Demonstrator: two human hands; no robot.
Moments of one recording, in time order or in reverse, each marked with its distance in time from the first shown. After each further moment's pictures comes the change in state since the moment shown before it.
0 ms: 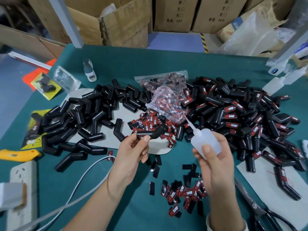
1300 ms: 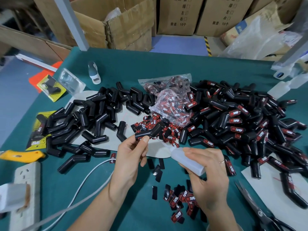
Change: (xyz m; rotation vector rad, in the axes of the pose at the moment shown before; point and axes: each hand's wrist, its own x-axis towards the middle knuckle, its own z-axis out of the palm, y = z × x) left_hand 0.003 0.000 0.001 0.053 0.154 0.078; right_hand -0.010 0.021 0.005 -0.932 -0.178 -0.884
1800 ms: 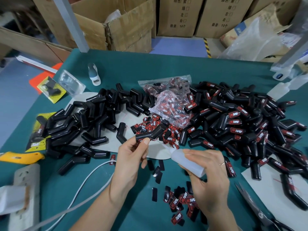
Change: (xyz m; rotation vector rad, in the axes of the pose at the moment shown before) left_hand -0.002 0.002 0.001 0.030 -0.004 0.007; right_hand 0.001 0.000 0.000 -0.022 0.001 -0.016
